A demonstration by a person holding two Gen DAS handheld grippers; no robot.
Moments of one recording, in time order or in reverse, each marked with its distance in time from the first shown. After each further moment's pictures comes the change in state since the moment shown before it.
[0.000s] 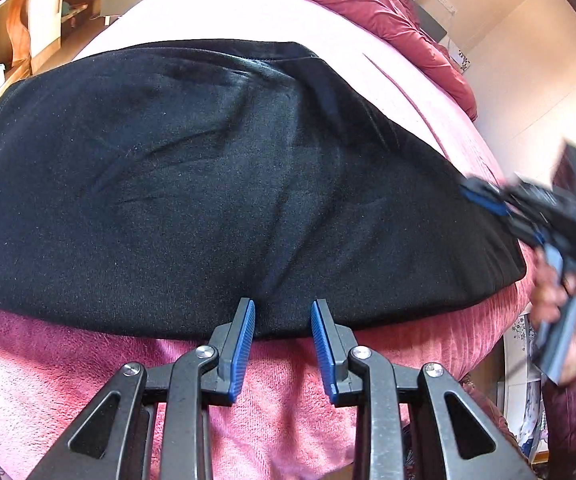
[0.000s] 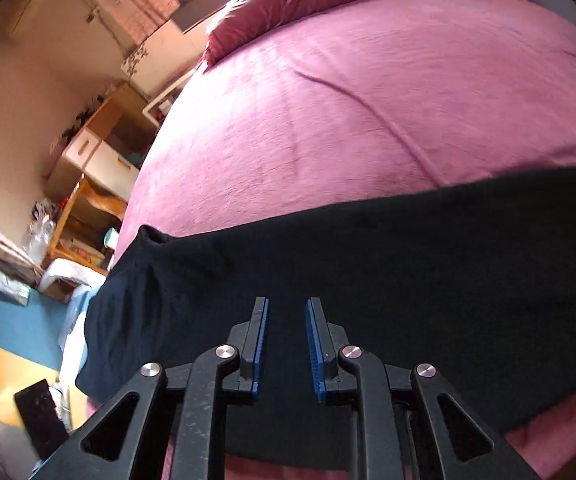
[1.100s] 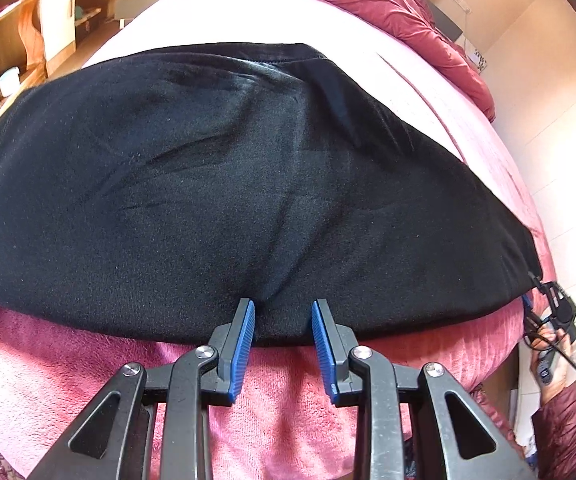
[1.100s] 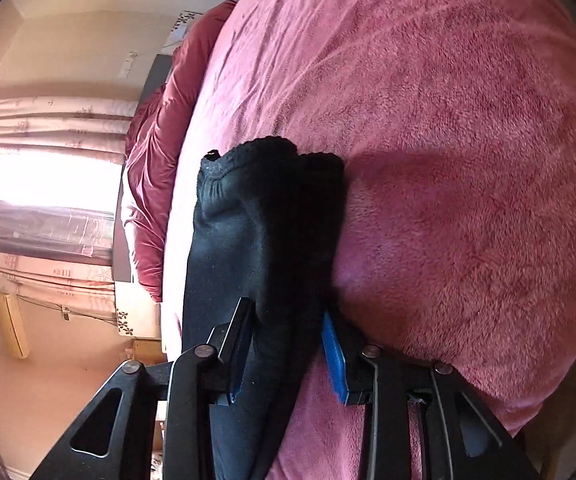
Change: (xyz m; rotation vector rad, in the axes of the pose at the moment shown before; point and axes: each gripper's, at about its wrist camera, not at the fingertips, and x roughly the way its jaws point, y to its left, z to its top) left arm 0.016 -0.021 0.005 -0.006 -0.008 0.093; right arm -0.097 -0.287 -0.058 0.851 -0.413 0.166
